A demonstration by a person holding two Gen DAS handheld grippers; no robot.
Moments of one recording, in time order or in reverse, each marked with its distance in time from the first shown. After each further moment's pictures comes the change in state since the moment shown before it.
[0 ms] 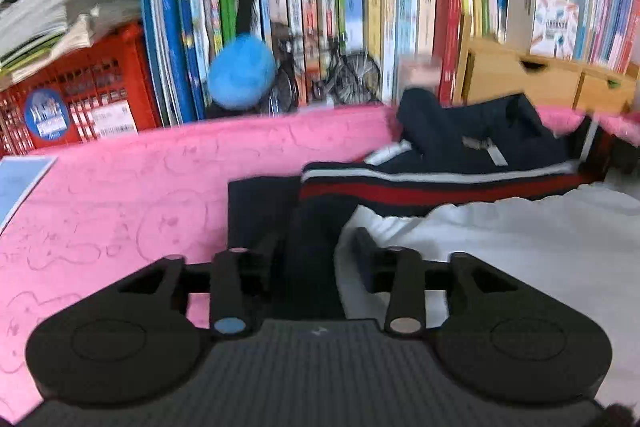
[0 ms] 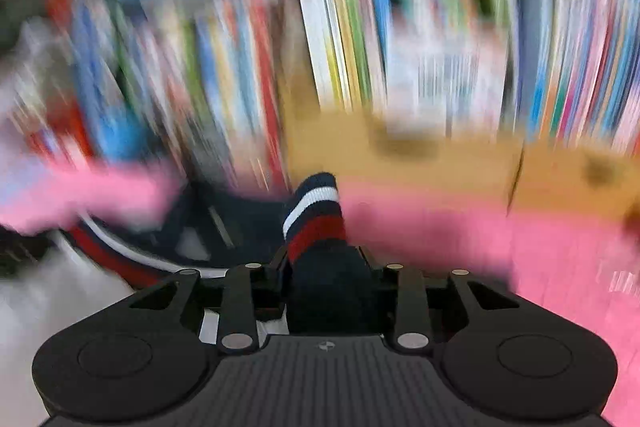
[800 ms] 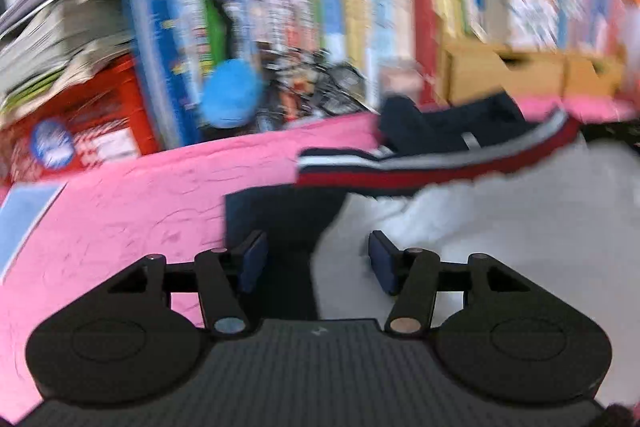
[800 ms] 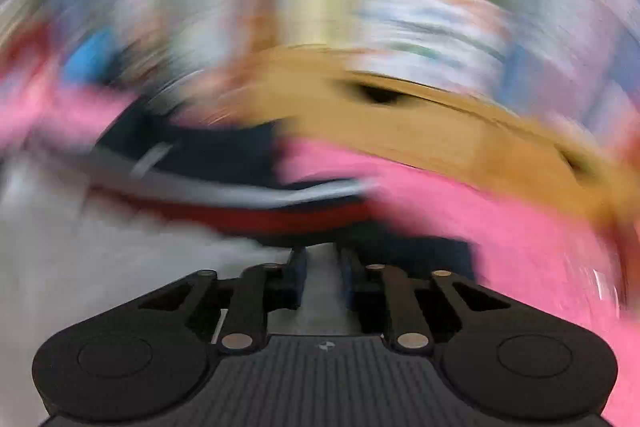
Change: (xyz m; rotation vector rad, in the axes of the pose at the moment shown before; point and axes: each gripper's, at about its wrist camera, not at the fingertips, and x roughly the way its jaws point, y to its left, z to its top) left arm -0.018 -0.008 0.003 0.039 -0.026 0.018; right arm -0.008 -0.019 -0.026 0.006 -0.060 -0.124
